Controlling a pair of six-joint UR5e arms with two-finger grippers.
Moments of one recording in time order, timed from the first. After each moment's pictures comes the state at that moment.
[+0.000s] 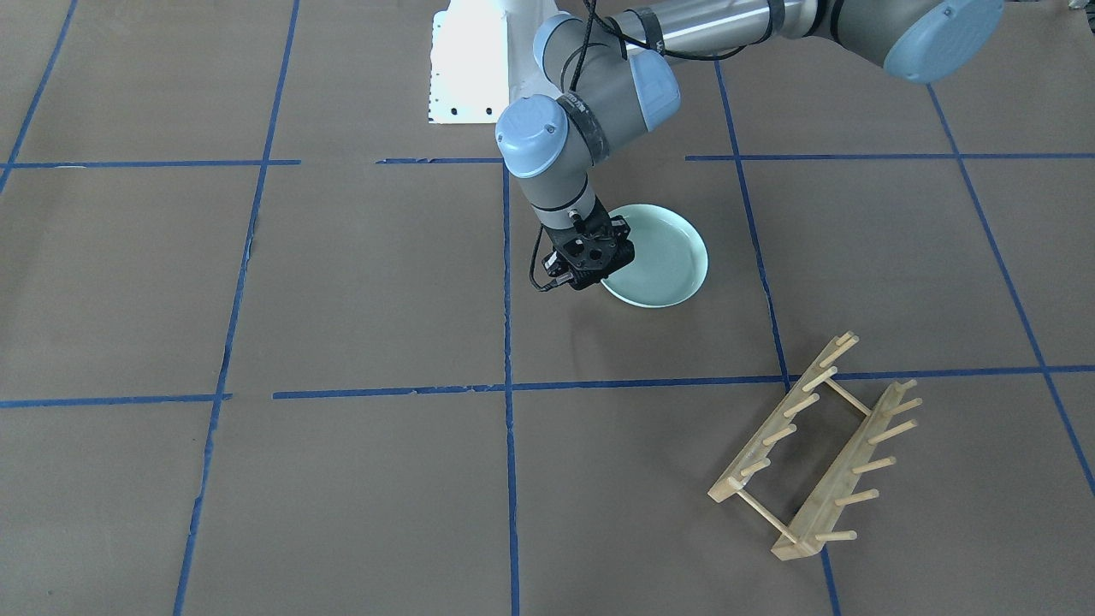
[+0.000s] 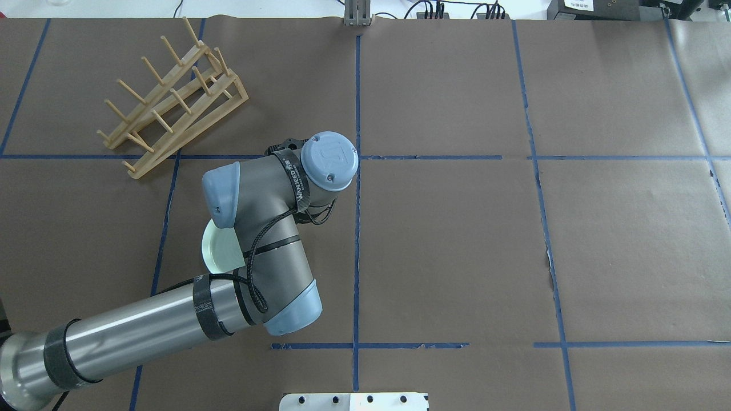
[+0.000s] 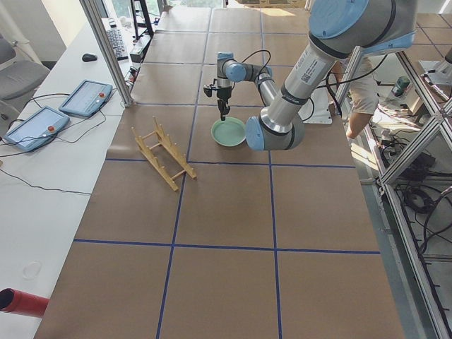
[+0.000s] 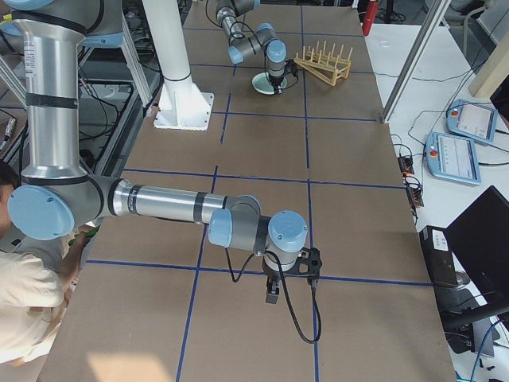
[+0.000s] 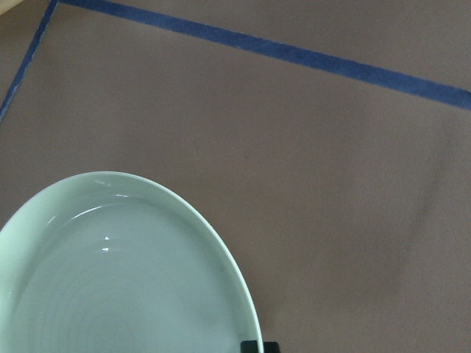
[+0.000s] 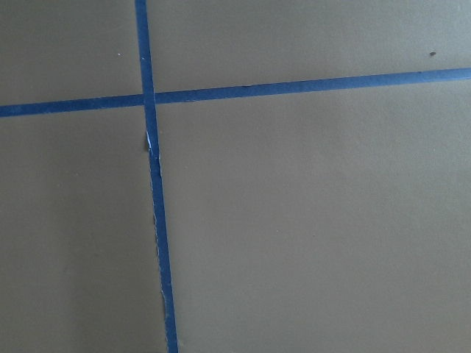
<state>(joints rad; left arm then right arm) -0.48 -2.41 -1.47 -1.28 -1.73 -1.53 1.62 -1.62 1.56 -1.62 2.32 -0.02</state>
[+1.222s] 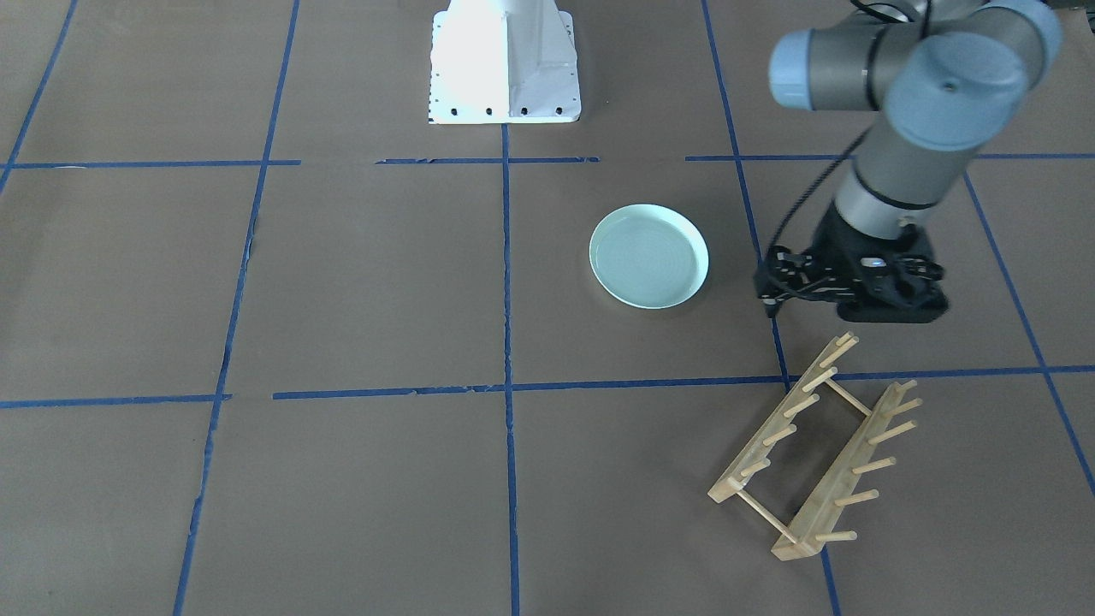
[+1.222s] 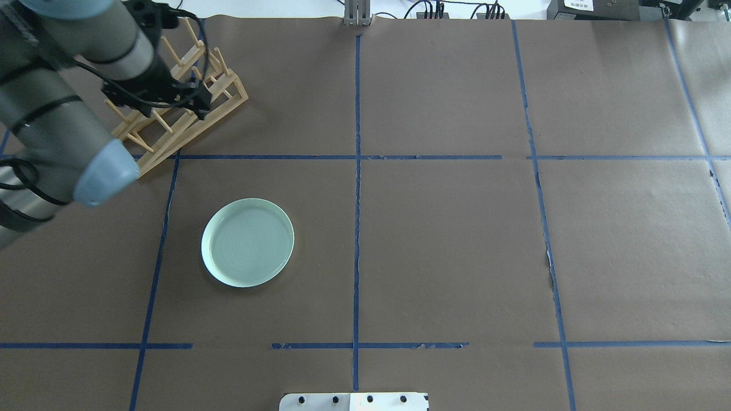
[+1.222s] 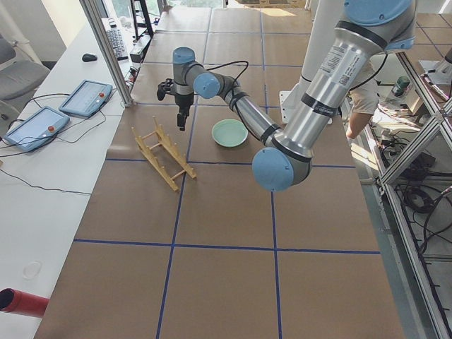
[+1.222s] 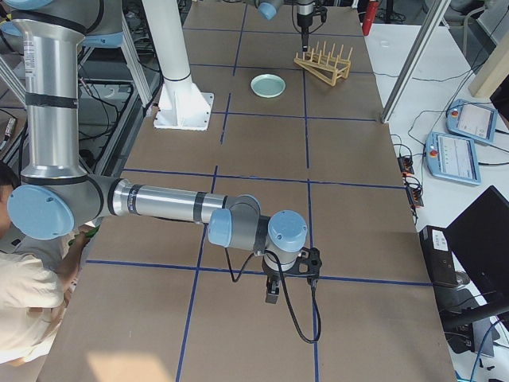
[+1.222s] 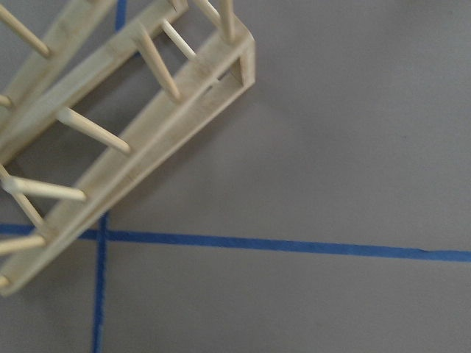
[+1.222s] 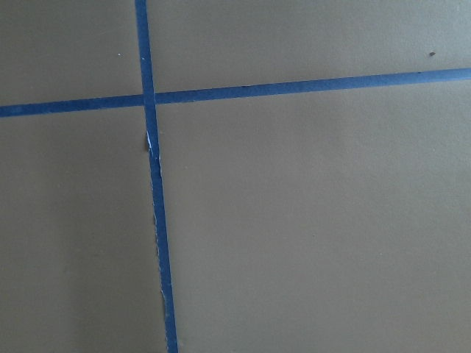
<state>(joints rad) -1.07 -2.03 -1.77 -1.47 -2.13 -0.57 1.62 -1.62 1.56 -1.62 2.32 -0.02</state>
